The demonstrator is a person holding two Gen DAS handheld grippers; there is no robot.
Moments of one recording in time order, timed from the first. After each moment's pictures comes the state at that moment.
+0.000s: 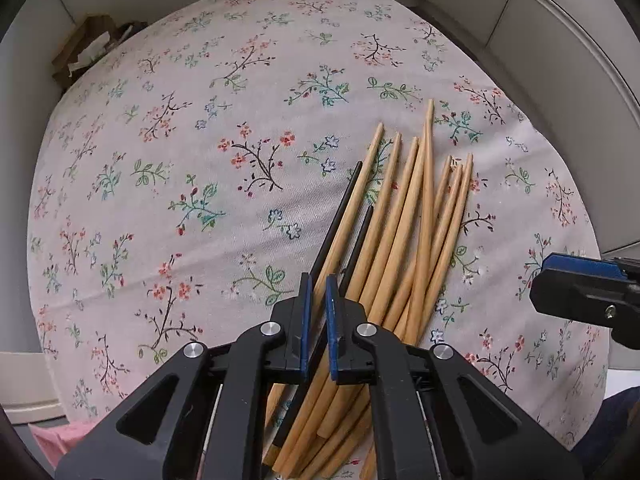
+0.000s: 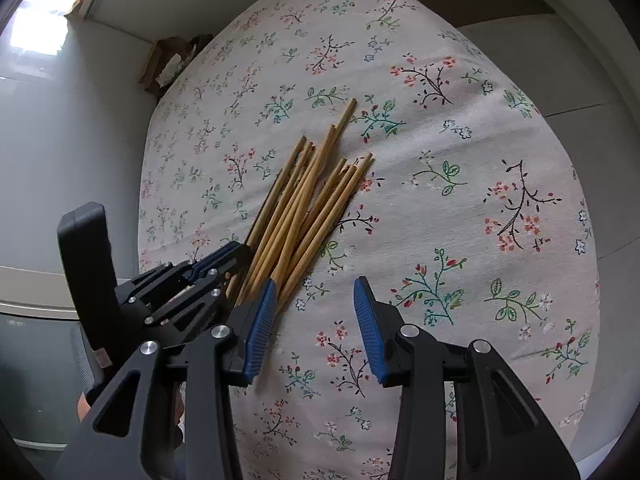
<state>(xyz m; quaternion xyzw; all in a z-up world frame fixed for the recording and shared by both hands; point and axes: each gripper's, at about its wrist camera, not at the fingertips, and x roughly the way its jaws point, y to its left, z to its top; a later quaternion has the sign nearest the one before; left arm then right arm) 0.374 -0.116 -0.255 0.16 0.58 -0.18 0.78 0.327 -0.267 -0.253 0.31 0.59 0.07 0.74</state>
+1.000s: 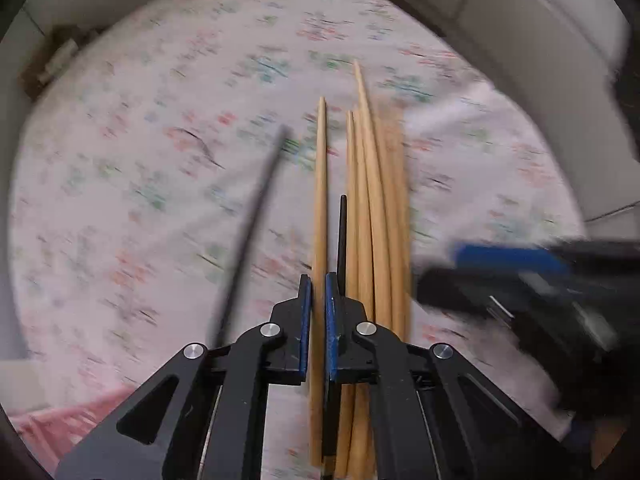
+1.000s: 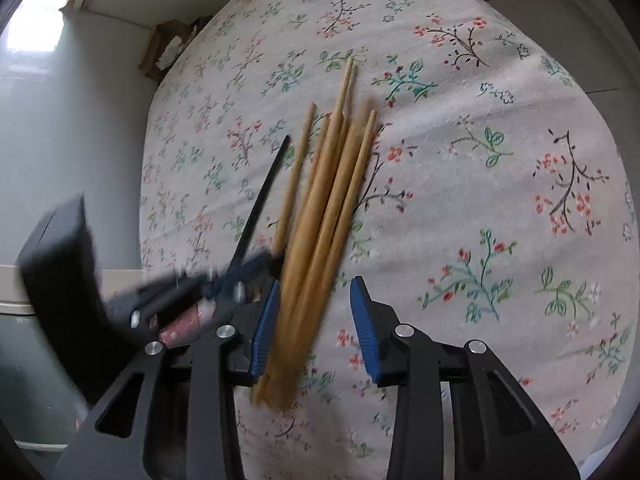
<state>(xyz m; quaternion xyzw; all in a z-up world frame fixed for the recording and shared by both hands) 0.380 -0.136 -0.276 0.17 0.60 -0.23 0.75 0.341 -0.248 -0.280 0.32 0.61 0.08 0.72</state>
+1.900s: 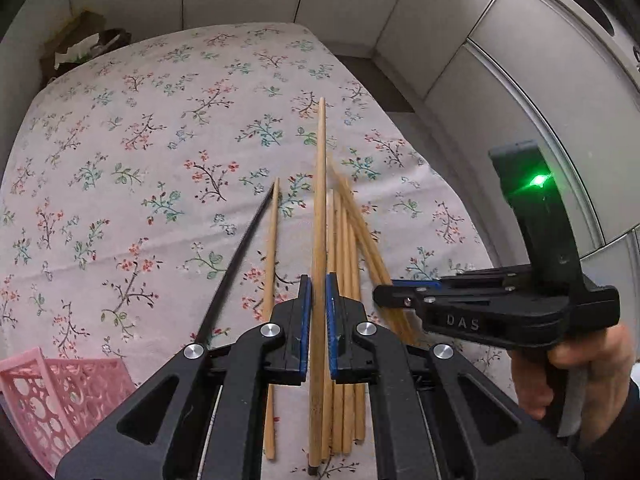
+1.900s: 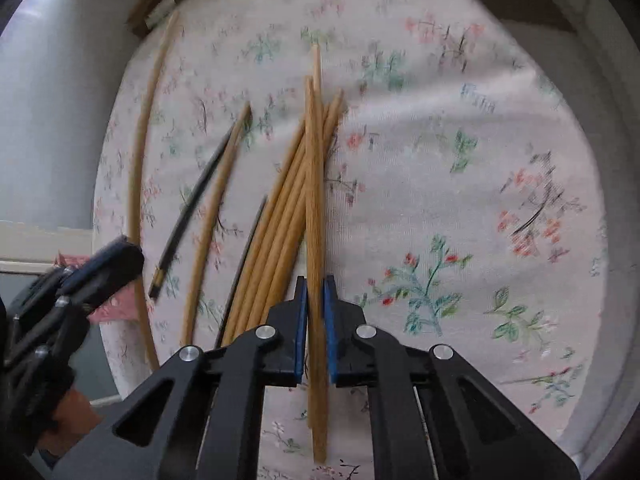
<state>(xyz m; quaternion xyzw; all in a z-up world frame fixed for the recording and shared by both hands) 0.334 -0.096 -0.205 0.03 0.54 -0.27 0.80 0.339 -0.246 -0.283 0.22 0.65 0.09 0.72</state>
